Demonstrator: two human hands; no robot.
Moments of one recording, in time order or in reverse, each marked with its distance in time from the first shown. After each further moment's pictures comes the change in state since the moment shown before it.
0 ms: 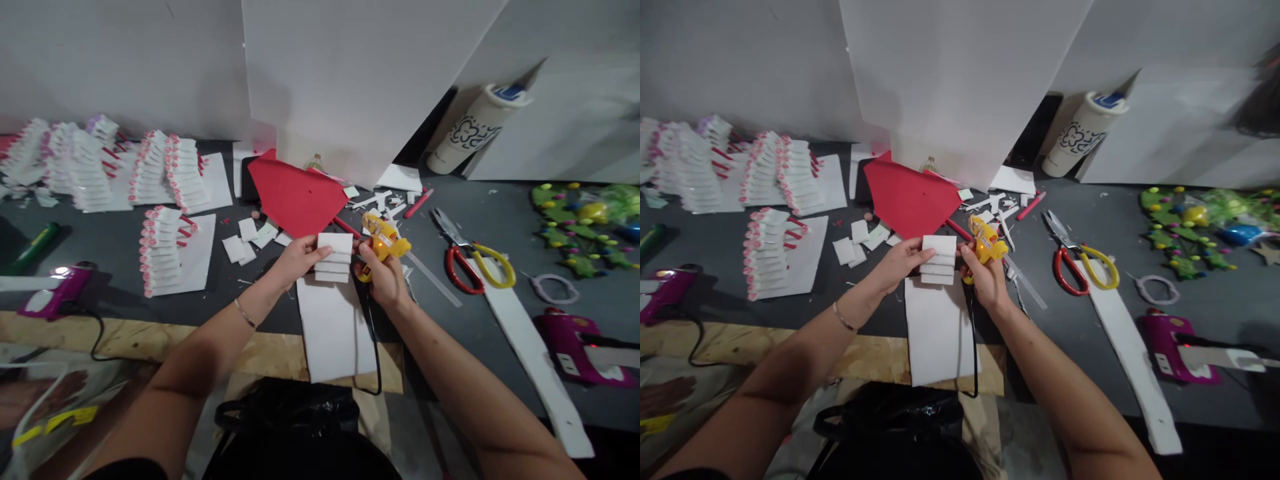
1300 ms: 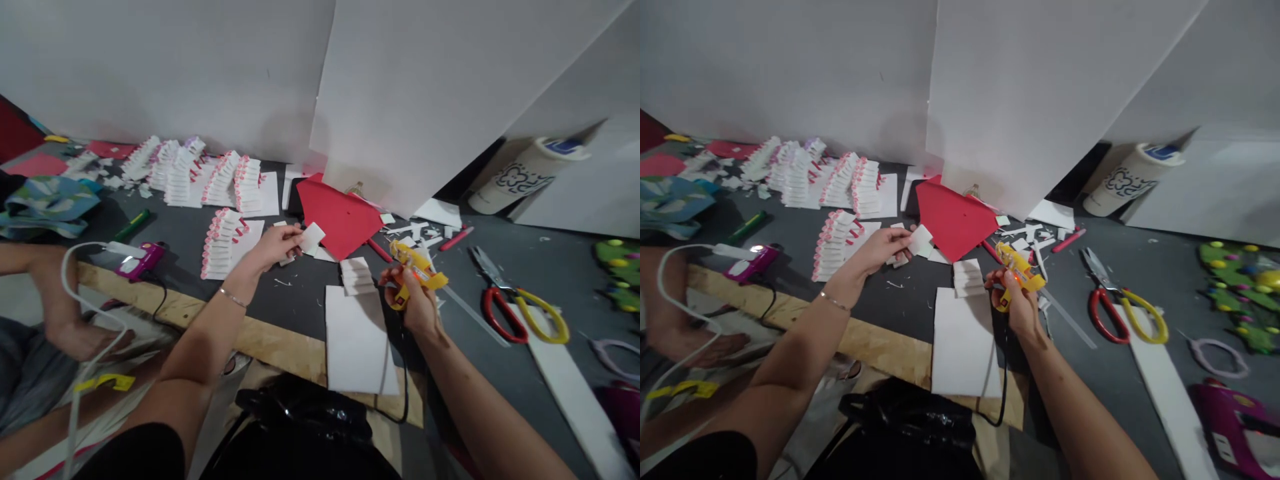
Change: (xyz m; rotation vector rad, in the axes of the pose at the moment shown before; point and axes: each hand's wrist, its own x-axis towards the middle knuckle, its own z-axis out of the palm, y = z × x) left_hand -0.037 0.047 -0.098 0.370 0.273 0.004; right_hand -0.008 0.003 -0.011 0.100 -0.128 0.051
